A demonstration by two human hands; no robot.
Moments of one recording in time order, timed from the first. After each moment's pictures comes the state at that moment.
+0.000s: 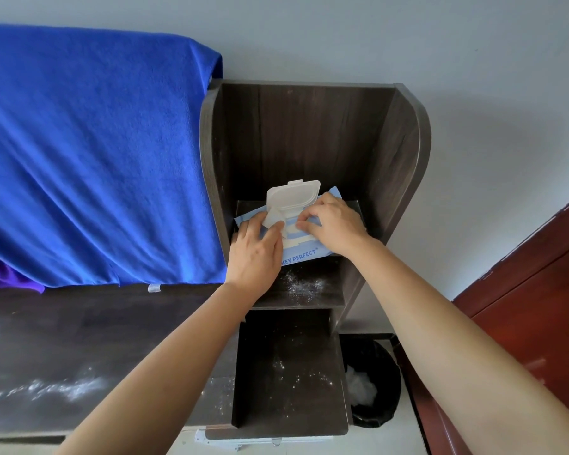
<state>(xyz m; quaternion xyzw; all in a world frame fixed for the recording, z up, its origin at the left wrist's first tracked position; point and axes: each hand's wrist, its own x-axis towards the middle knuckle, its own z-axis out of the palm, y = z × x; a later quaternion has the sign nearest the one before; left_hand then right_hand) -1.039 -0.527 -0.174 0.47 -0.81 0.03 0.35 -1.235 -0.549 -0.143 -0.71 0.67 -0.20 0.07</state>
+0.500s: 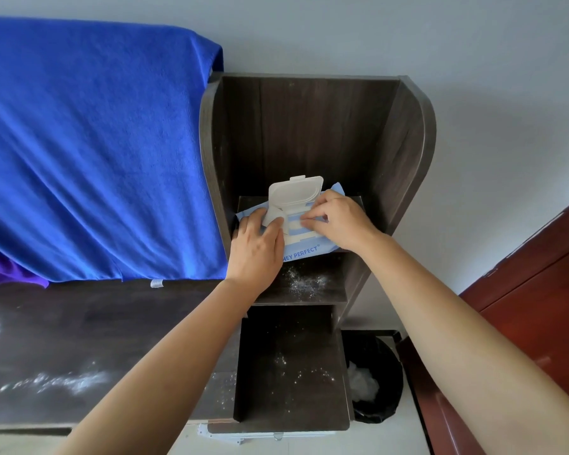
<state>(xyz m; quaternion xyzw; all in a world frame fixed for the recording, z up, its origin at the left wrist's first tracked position) -1.040 -0.528 -0.176 0.48 -0.81 0.02 0.34 -1.244 -0.543 -0.137 -0.73 0.64 -0.22 0.12</state>
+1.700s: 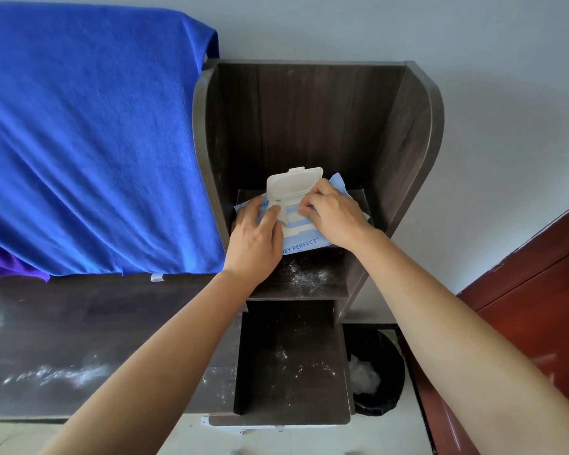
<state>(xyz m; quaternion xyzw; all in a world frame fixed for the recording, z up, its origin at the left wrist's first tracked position) -1.042 -0.529 -0.164 0.48 -0.80 -0.03 0.35 -1.230 -0.548 -0.139 -0.75 0.64 -0.18 0.05</state>
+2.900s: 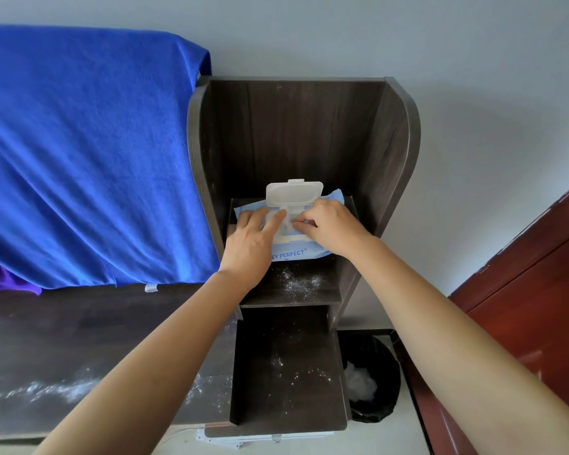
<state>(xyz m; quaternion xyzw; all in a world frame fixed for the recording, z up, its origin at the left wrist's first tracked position) -1.043 -0.529 -0.152 0.48 -0.85 0.00 0.22 -1.235 -0.527 -0.127 -0.76 0.62 -0.19 0.10</state>
